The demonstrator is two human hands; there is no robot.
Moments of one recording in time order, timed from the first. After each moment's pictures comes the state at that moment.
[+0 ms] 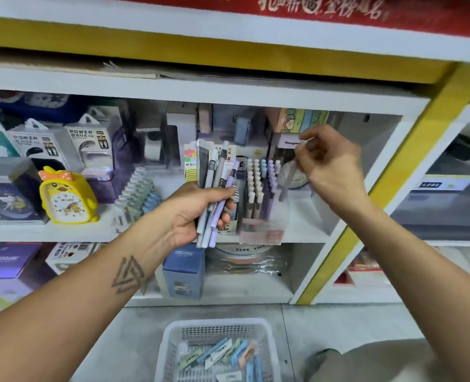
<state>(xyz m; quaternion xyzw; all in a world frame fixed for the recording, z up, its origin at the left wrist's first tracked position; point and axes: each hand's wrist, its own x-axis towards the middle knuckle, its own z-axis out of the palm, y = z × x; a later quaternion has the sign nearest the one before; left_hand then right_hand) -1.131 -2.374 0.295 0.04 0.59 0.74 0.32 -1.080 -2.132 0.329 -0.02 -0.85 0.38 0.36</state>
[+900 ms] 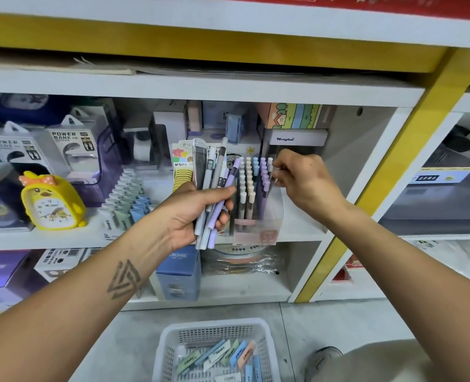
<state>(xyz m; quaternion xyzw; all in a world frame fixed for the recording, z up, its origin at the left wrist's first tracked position) -1.133 -2.359 0.289 0.07 0.56 0.76 0.32 -1.093 -2.128 0.302 0.04 -0.95 0.20 0.24</state>
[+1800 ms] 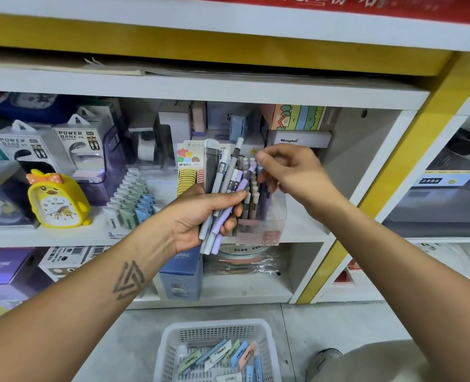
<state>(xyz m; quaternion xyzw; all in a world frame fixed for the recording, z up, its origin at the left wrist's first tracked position) -1.123 -2.363 0.293 0.12 0.55 0.74 0.36 -1.093 -2.165 0.324 -0.05 -0.83 0.54 0.16</state>
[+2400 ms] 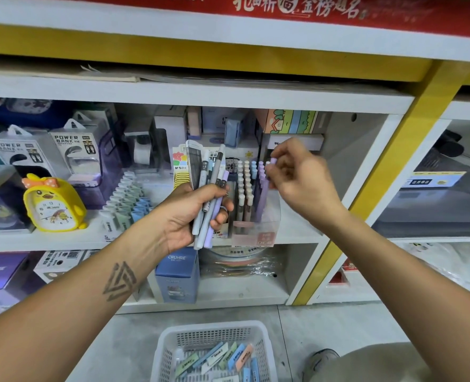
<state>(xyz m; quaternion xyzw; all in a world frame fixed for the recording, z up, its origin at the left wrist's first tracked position) -1.128 -2.363 0.294 0.08 0.55 0.77 0.32 -1.072 -2.153 0.319 0.03 -0.89 0.36 0.28</state>
